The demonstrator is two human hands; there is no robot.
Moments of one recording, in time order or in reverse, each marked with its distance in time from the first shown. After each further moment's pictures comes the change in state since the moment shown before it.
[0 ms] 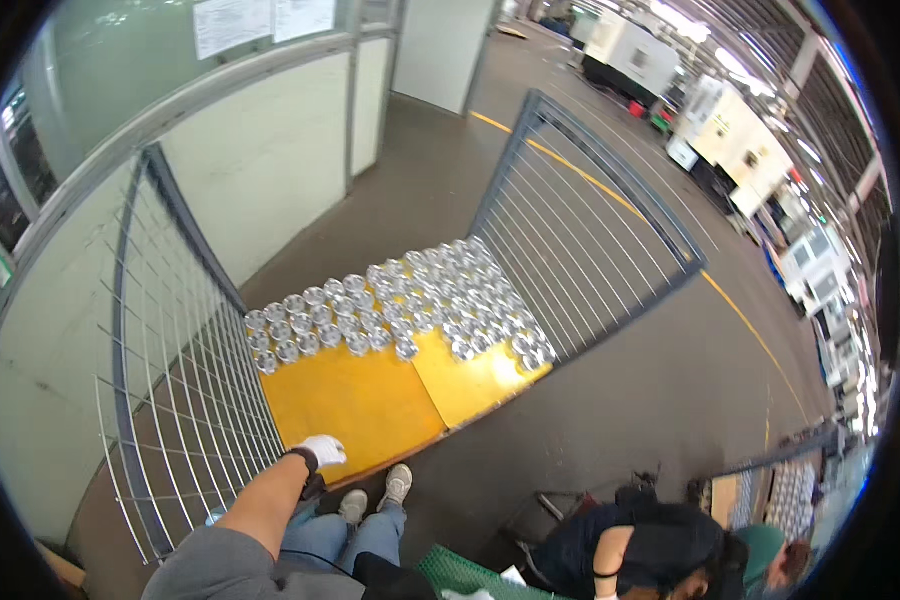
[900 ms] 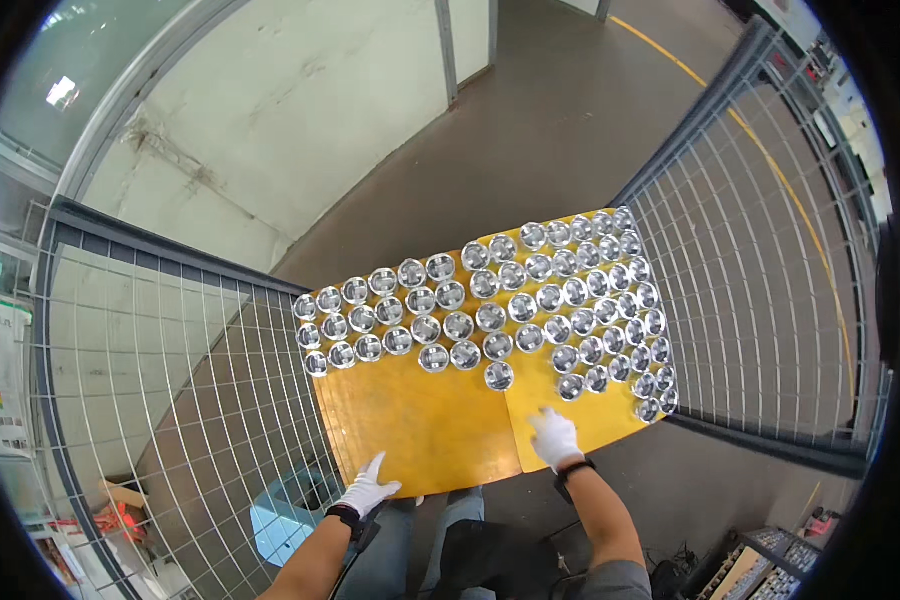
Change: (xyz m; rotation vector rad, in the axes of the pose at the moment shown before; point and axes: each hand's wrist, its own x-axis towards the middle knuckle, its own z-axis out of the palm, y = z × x) left_hand 0.052 0.001 -0.005 -0.777 0.247 -0.393; right_hand 0.404 -0.480 -0.150 -0.701 -0.012 -1.086
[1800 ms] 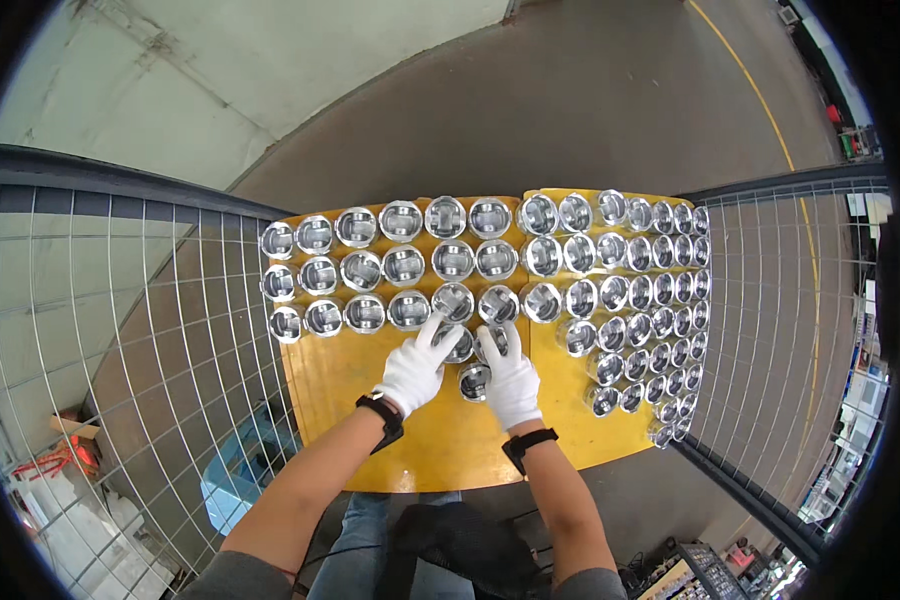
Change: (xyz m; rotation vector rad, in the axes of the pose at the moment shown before) left_hand 0.229 0.120 -0.037 0.509 0.215 0.447; right_hand 0.187 -0.126 0.037 -0.027 0.386 -0.134
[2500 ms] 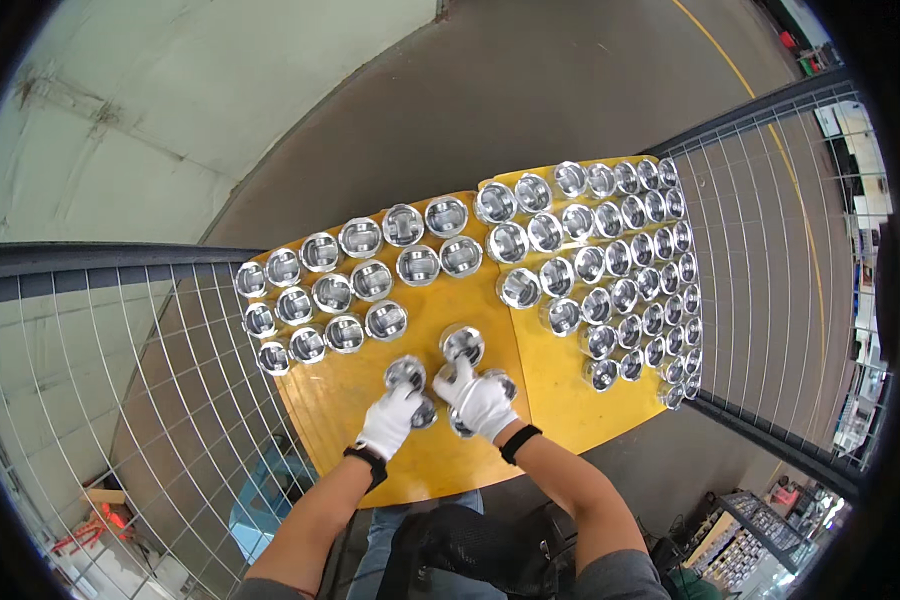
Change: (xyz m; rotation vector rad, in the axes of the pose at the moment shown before) left_hand -0.063 -0.048 0.073 -0.054 0.079 0.146; right_hand -0.031 -0.023 0.020 -0.189 -0.419 -0.224
